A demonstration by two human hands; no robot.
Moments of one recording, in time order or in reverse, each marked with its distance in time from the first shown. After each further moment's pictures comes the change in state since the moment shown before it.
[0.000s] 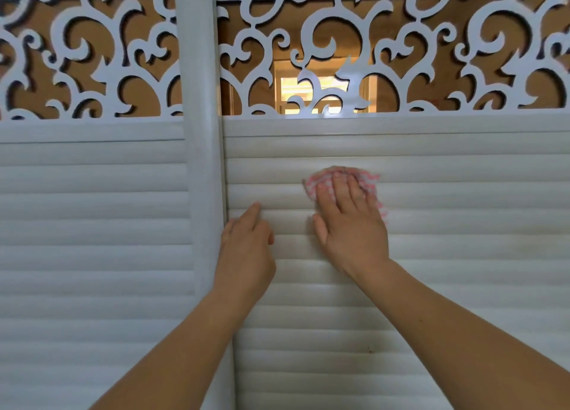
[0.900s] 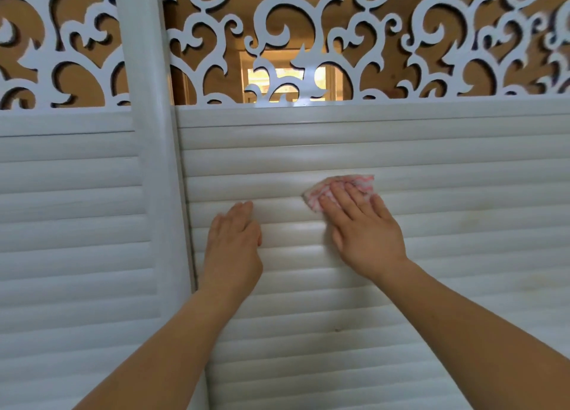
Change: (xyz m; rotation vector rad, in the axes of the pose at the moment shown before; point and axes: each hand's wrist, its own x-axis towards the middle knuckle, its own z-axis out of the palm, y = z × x) left_hand -0.006 0.027 0.019 0.035 -0.018 0.166; right_hand -0.044 0.071 -0.019 -0.191 -0.207 -0.011
